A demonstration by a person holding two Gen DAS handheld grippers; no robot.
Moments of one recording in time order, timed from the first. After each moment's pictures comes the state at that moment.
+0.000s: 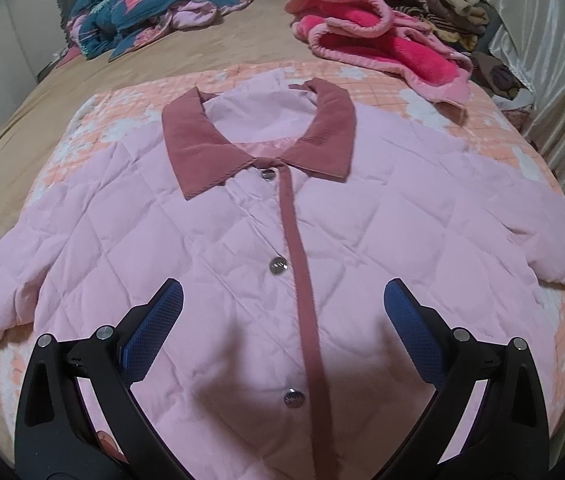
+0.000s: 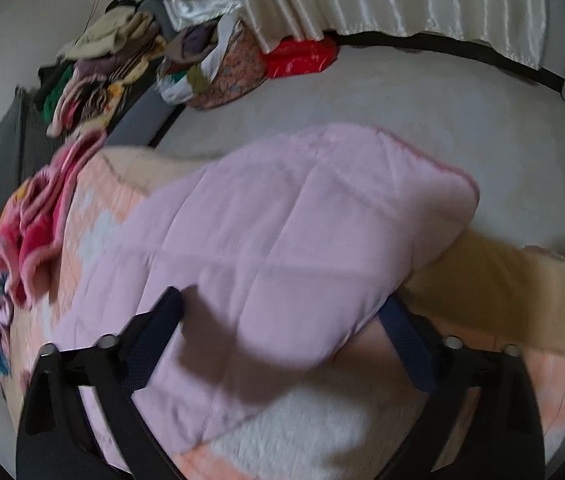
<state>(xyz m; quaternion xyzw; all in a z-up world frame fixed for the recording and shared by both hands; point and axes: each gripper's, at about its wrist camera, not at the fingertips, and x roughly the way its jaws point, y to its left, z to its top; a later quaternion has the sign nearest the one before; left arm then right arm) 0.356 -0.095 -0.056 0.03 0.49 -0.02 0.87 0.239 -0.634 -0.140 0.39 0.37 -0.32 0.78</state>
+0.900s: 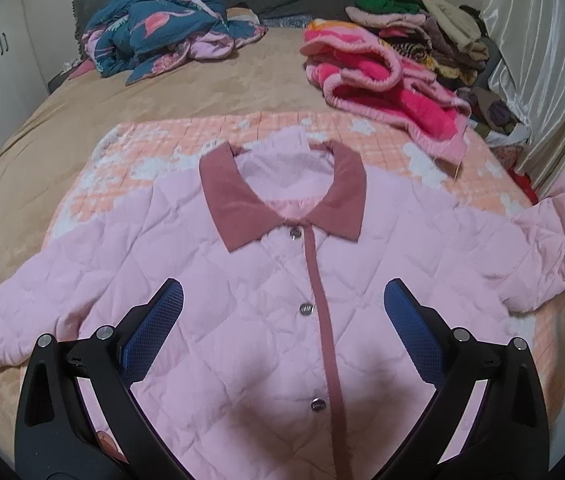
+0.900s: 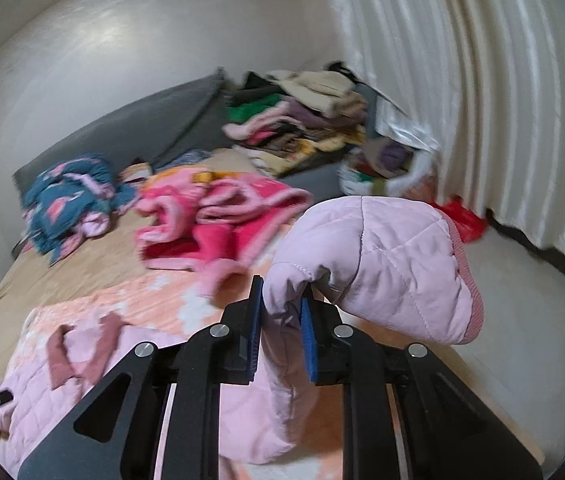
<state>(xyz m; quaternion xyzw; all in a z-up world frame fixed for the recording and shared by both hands) 0.356 -0.061 0.018 0.00 0.44 -0.02 0.90 0.286 -0.478 0.074 0.13 0.24 -0.09 0.96</state>
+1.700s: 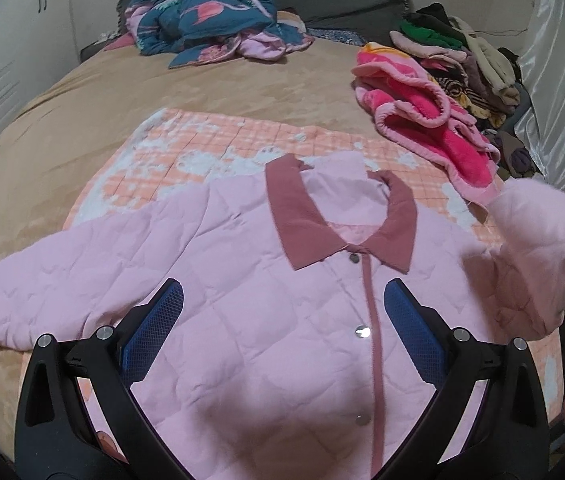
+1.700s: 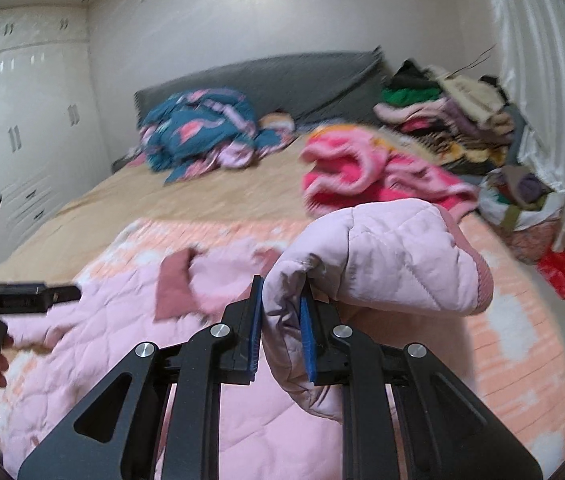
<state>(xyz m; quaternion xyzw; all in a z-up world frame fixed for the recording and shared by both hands) 0.359 0.020 0.017 -0.07 0.44 0.02 0.90 0.309 -0.255 0.041 0.03 0.28 0.13 0.95</state>
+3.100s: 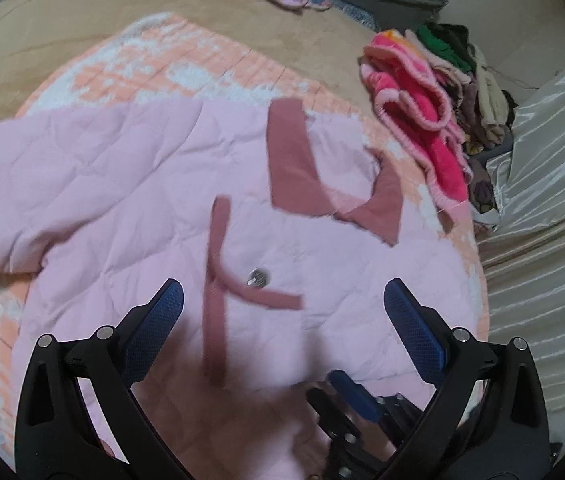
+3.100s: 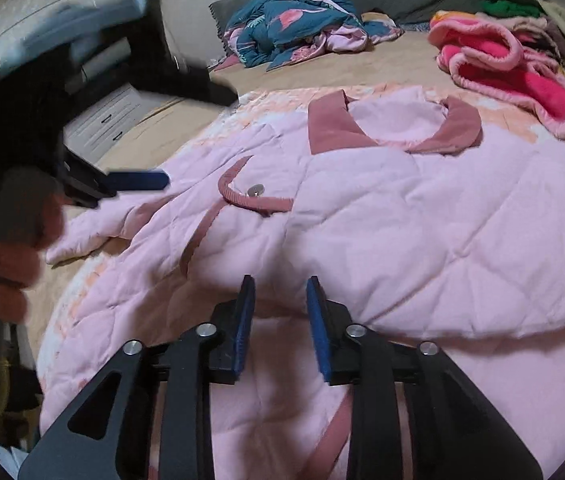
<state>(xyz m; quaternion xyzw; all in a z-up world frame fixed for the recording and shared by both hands) 0.367 0.065 -0.038 -0.24 0.50 -0.04 0.83 0.280 -0.101 -0.061 0.05 0.42 0.29 0.86</state>
